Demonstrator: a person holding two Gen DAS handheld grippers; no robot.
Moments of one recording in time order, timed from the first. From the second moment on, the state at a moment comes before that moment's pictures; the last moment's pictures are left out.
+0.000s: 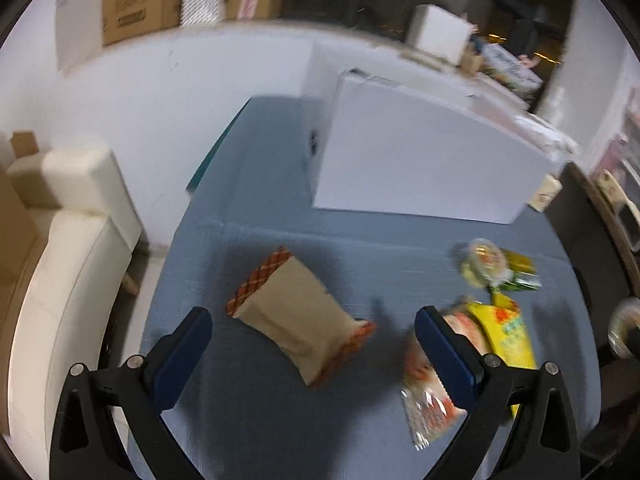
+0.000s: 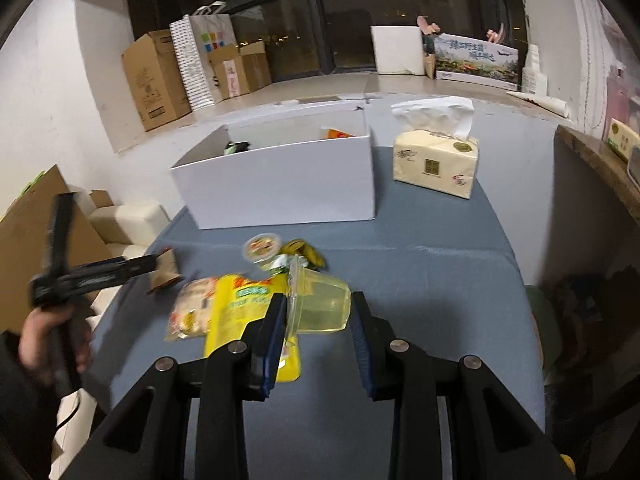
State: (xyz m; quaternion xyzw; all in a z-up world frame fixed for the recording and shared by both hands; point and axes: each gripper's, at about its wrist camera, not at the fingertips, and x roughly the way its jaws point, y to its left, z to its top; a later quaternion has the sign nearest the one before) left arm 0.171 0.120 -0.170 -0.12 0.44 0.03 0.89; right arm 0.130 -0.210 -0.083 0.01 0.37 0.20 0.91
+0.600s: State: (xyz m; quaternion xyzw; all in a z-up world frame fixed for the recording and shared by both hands) left arm 0.163 0.096 -0.180 -0.08 0.43 0.02 0.90; right arm 0.124 -0.204 -0.085 0.00 0.37 0.21 0.90
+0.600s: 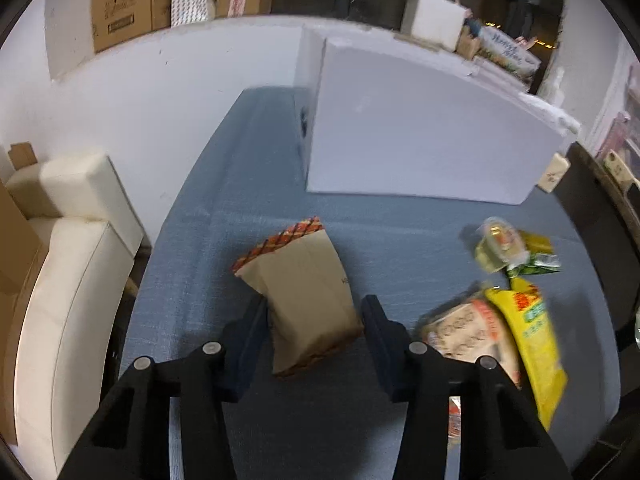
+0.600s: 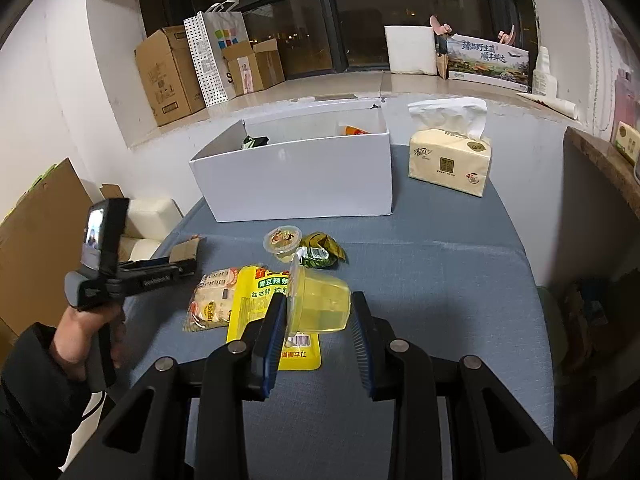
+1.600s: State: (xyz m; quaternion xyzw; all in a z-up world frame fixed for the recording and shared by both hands) left arm 0.264 0.060 0.000 -0.04 0.29 -0.11 0.95; right arm 0.295 -0.166 -0.001 0.02 0.33 0.24 0.91
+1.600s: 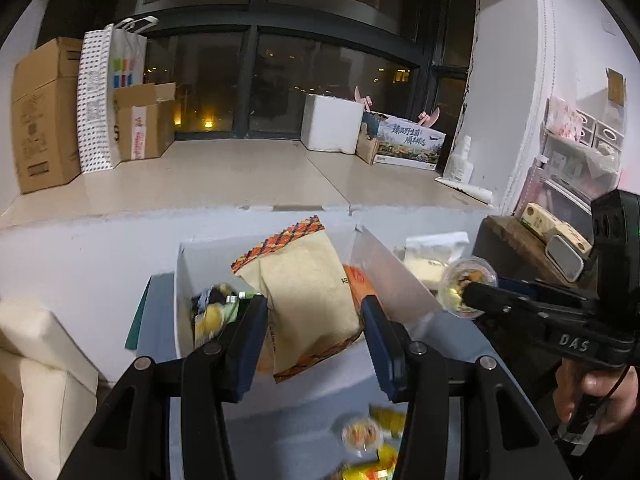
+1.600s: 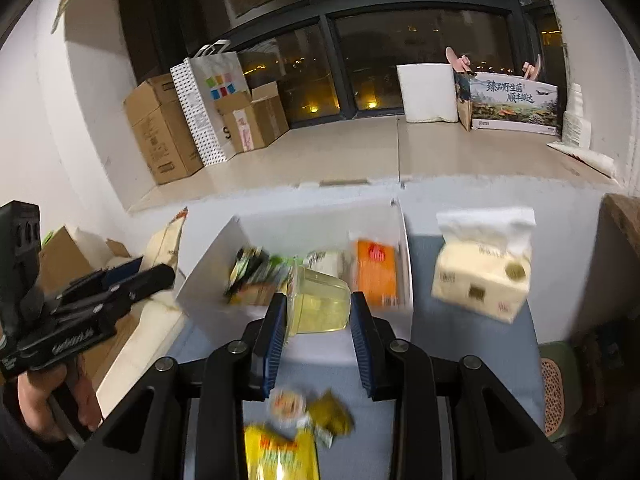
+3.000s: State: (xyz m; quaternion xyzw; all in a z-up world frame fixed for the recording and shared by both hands) left arm 0.232 0.089 -0.029 -0.03 0.31 -0.06 0.95; right arm 0.282 -0.173 0.005 0.04 0.32 0.28 0.91
